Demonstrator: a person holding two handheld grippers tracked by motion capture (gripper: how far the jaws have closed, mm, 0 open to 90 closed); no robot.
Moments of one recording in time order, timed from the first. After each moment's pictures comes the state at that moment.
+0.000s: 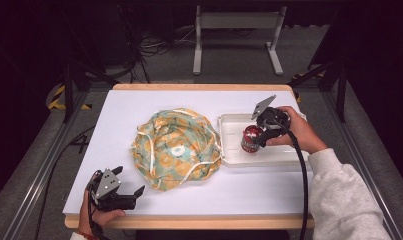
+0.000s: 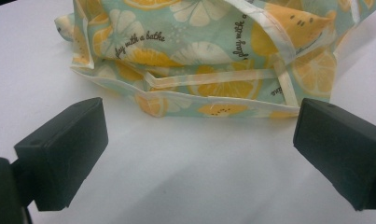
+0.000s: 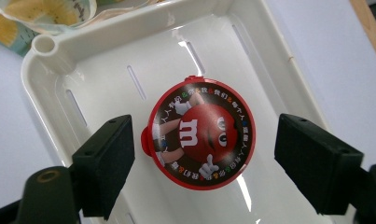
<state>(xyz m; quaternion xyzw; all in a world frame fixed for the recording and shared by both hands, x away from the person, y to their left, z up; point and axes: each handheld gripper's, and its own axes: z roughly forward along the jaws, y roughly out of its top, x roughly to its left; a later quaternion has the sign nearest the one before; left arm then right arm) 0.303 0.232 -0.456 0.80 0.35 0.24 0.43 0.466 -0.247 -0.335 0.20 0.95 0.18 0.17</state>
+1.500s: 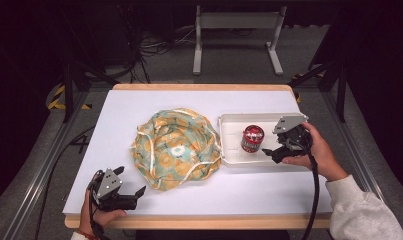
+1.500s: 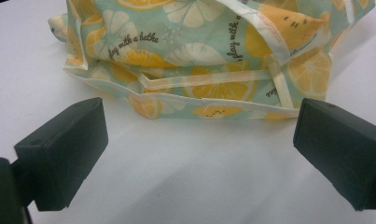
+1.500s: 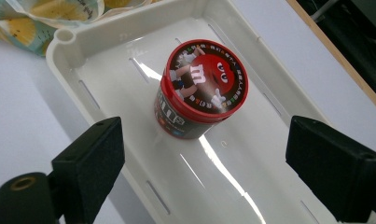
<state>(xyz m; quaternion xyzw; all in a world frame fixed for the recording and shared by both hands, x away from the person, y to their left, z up) 0.304 0.229 -0.455 0.80 0.35 0.24 0.43 0.401 -0.287 -0.340 0.25 0.90 0.26 0.25</state>
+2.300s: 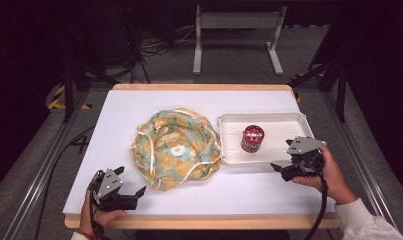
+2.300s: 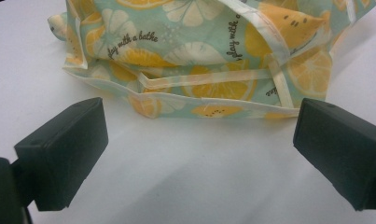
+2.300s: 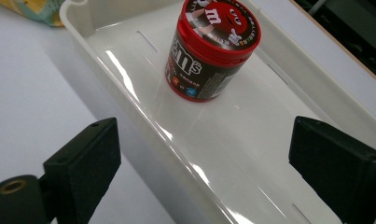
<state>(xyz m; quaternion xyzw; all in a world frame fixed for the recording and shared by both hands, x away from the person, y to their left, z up) 0.304 0.228 -0.455 0.80 0.35 0.24 0.43 0.356 -0.319 -0.376 0.27 0.87 0.30 0.27</state>
